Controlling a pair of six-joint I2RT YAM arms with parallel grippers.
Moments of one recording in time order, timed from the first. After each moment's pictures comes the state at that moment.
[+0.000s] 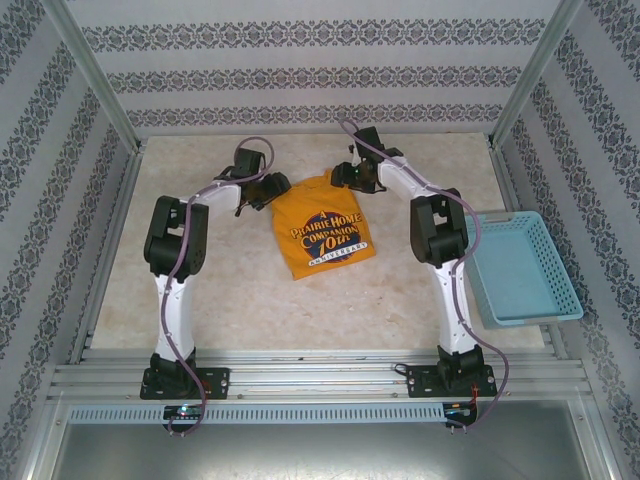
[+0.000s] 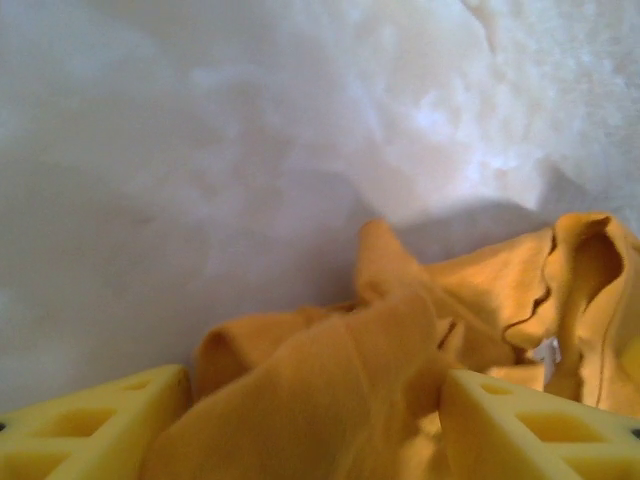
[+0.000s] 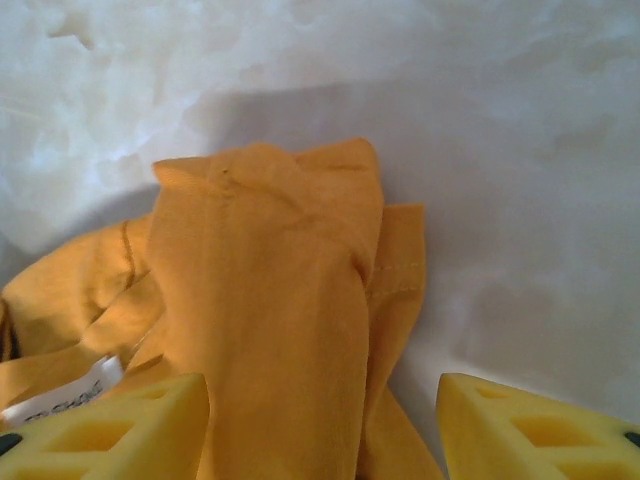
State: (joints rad) left arm -0.21 2.21 1.57 -0.23 0.28 -0.76; right arm 0.29 2.44 2.05 -0.65 -0.25 0.42
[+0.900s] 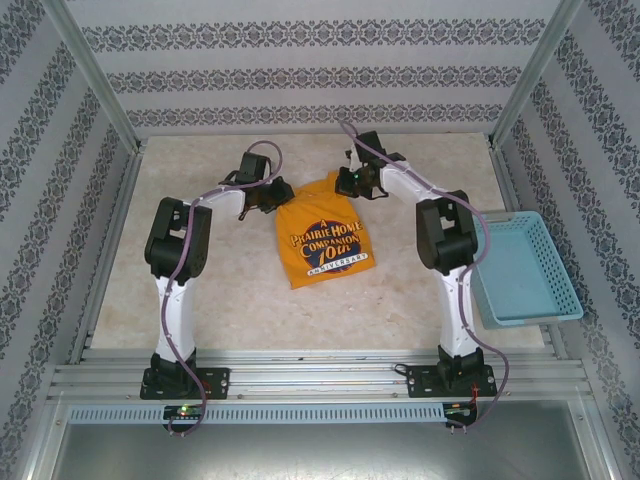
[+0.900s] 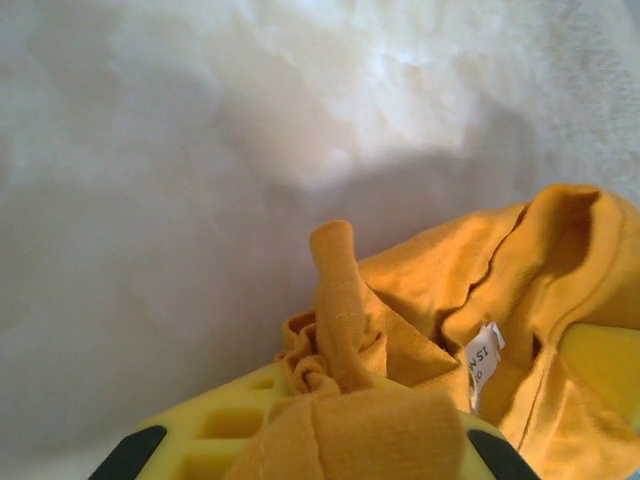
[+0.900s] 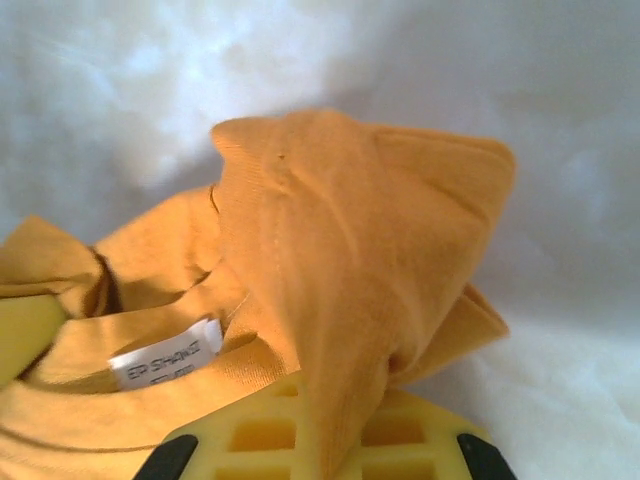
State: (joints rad) left arm -0.24 2.15 1.48 -0.14 0.40 -0.74; right arm 0.30 2.26 1.83 -0.55 -0.38 0.46
